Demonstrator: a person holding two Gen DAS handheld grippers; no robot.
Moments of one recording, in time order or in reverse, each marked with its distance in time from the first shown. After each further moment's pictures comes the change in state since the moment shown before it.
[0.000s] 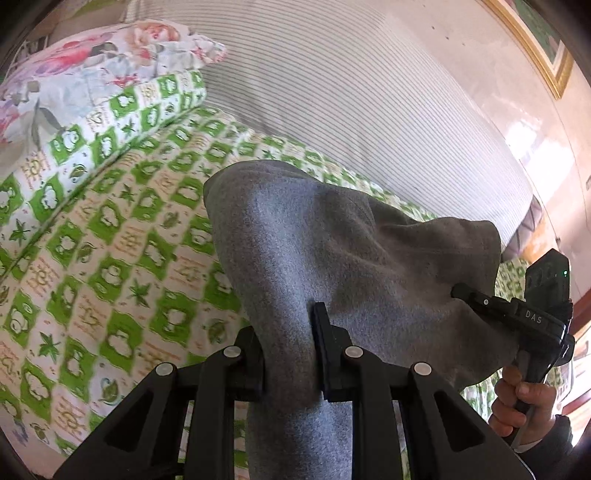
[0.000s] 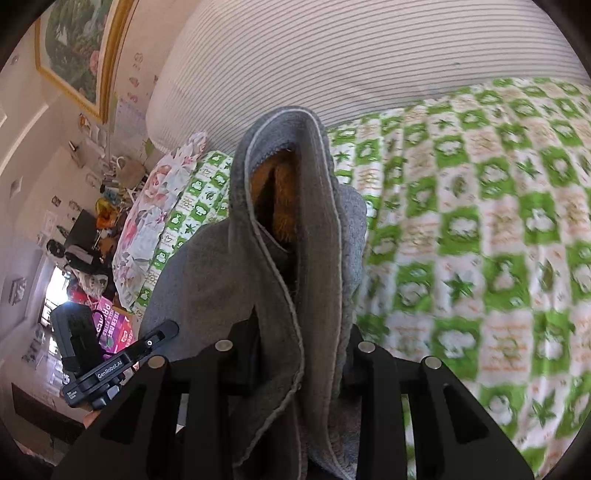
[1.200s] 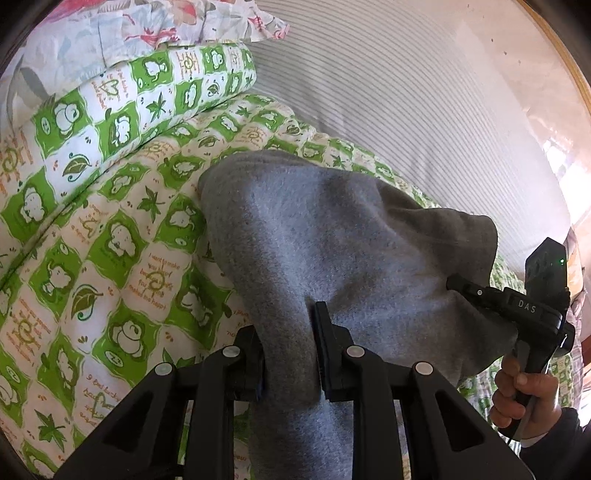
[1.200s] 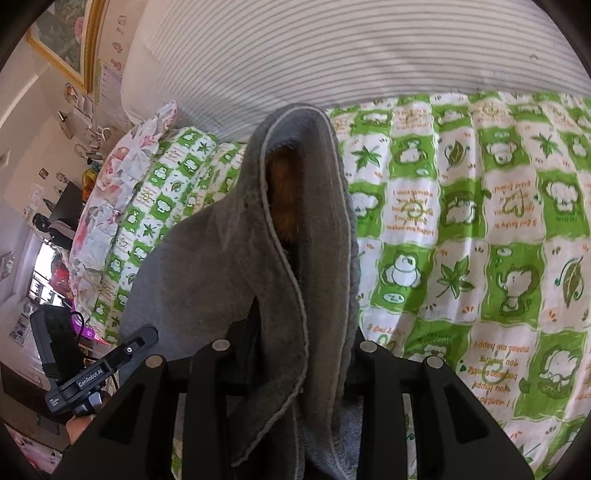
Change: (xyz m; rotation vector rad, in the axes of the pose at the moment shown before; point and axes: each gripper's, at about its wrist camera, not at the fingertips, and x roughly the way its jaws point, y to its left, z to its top) left arm 0.072 0.065 0.040 -0.079 0.010 0.081; right arm 0.114 -0.018 0.053 -0.050 0.113 -0.027
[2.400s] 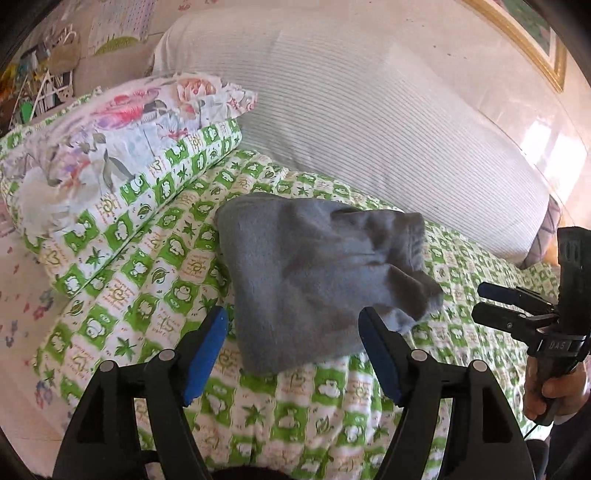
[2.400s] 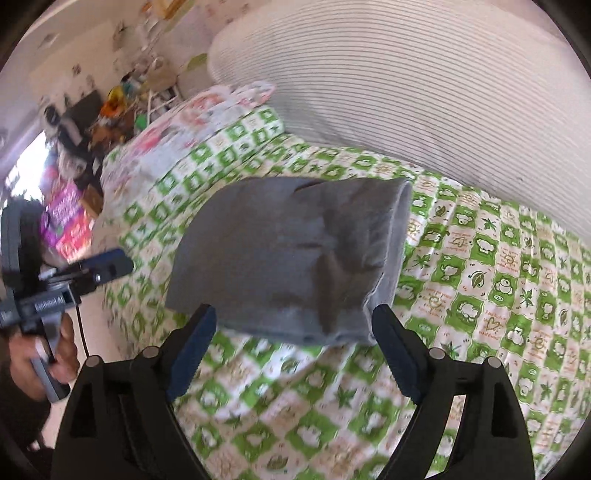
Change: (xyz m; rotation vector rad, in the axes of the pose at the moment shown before) left arm -0.142 -0.050 -0.049 0.127 -0.119 0.064; right arm -0.122 0.108 -0.073 -0.427 -0.010 -0.167
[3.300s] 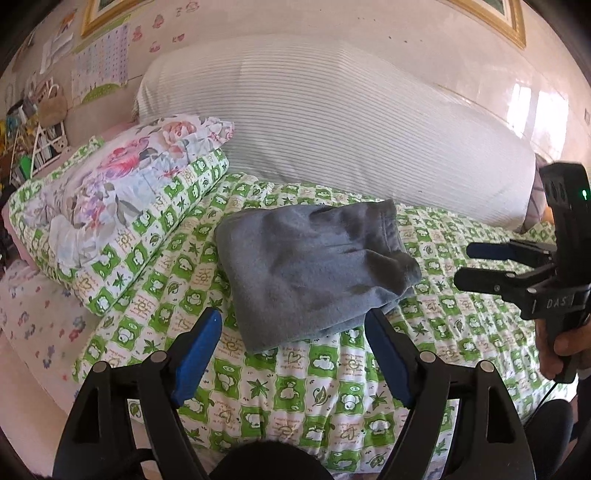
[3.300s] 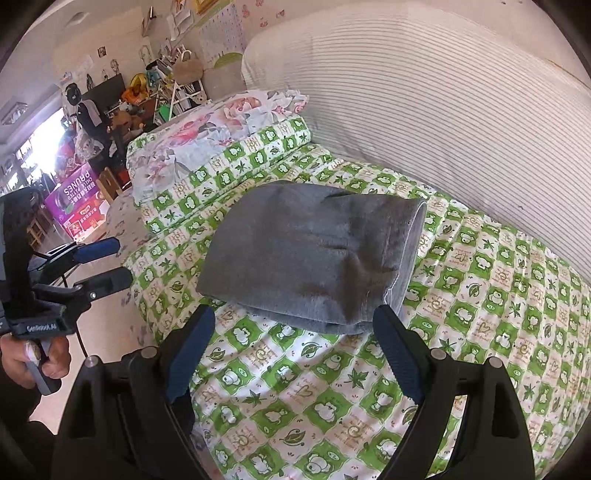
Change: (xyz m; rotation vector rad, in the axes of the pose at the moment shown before) left arm -0.044 -0.038 -0.018 0.167 -0.043 0.053; right arm -0.037 0.030 -0.008 -0.088 -0.023 0.007
